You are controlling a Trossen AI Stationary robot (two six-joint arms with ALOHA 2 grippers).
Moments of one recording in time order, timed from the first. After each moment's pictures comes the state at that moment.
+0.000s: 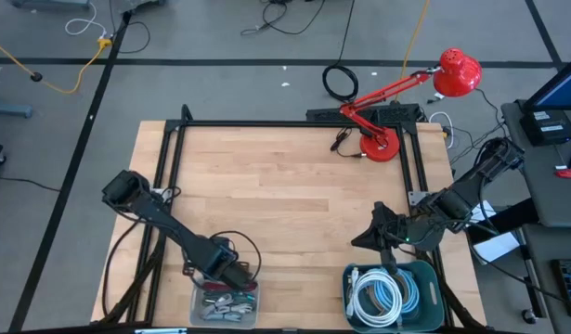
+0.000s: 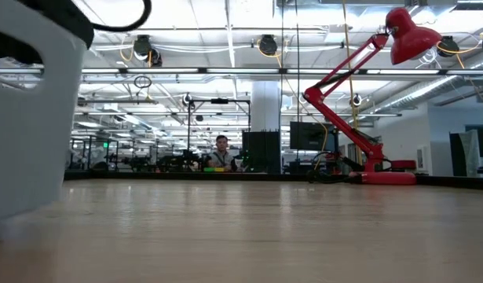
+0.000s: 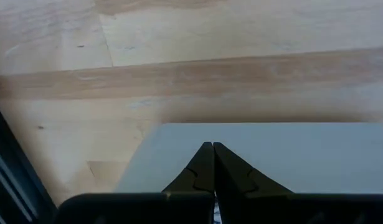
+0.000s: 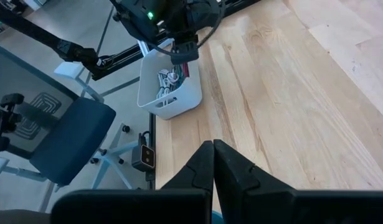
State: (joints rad) left arm -0.62 1.80 1.29 -1.05 0.23 -2.10; right arm 0.69 1.04 1.02 -0.54 0.42 0.82
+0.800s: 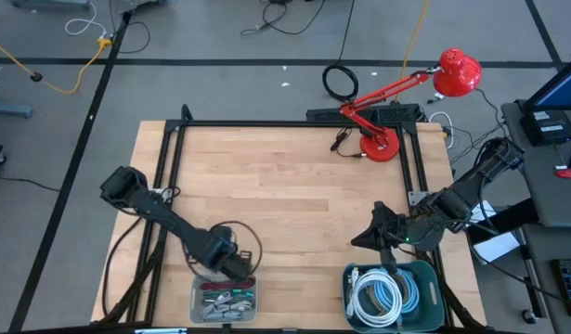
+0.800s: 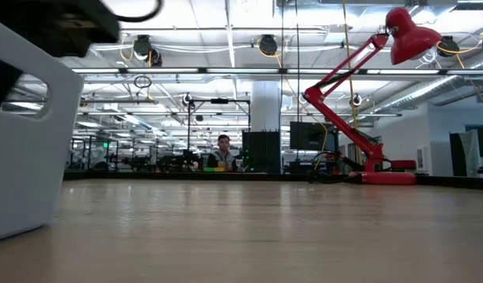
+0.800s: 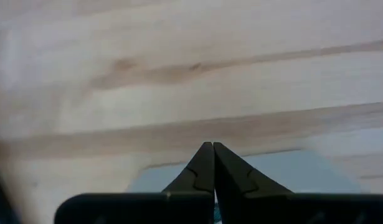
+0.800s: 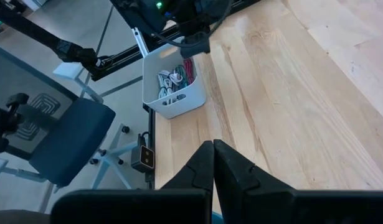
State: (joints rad) left arm -0.57 1.76 1.29 -1.13 0.04 -2.02; right arm 0.69 1.04 1.02 -0.54 0.42 0.82
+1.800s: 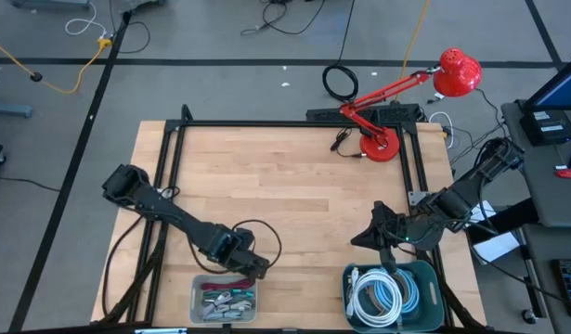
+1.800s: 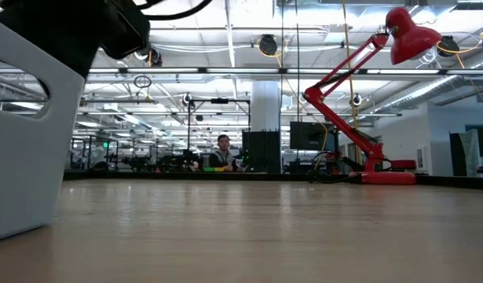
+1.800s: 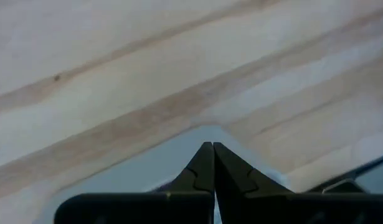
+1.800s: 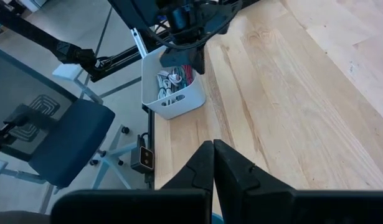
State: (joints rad) left arm -0.50 1.76 1.28 -0.81 0.03 -1.73; right arm 0.68 1.04 1.02 -0.54 0.42 0.83
